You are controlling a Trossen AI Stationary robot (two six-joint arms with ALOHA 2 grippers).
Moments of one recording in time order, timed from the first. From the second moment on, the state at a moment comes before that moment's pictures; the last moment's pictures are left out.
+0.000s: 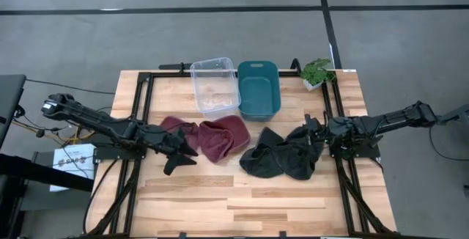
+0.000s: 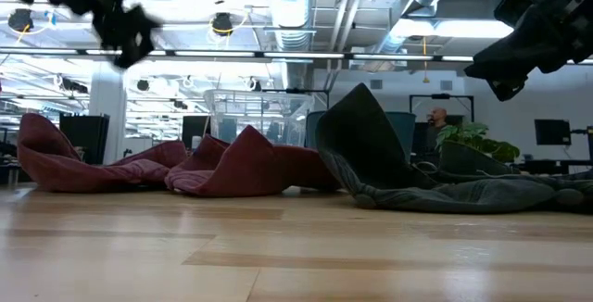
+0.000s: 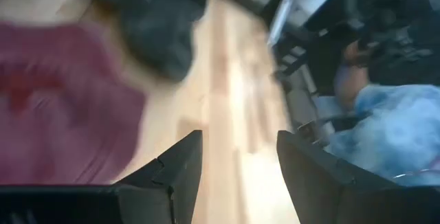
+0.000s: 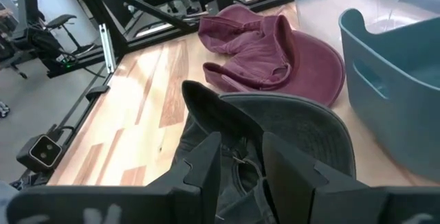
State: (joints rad) left arm -0.33 0.86 0.44 0.05 0.02 -0.55; right arm 0.19 0.44 0.19 -0.07 0.12 0.31
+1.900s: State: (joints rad) left arm -0.36 1.22 0.71 -0.67 -0.20 -0.72; right arm 0.19 0.44 0.19 -0.02 0.13 0.28
